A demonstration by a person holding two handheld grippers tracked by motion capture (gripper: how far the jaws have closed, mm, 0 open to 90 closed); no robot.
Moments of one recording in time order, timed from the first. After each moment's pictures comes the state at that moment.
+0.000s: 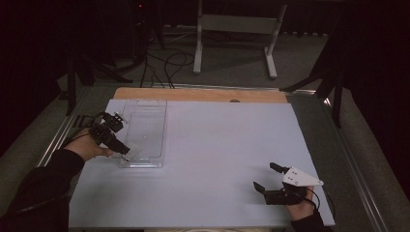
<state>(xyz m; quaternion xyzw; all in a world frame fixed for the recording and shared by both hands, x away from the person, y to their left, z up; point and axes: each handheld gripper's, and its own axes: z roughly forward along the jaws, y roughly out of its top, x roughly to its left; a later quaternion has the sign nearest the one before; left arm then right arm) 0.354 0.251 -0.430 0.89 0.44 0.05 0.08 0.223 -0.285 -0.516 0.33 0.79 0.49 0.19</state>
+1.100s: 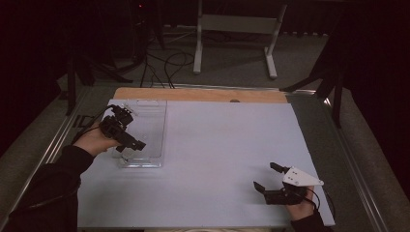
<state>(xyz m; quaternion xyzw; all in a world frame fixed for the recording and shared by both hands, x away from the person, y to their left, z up) 0.361 0.222 -0.406 0.90 0.41 0.03 0.17 0.223 -0.286 -0.516 0.33 0.79 0.49 0.19</state>
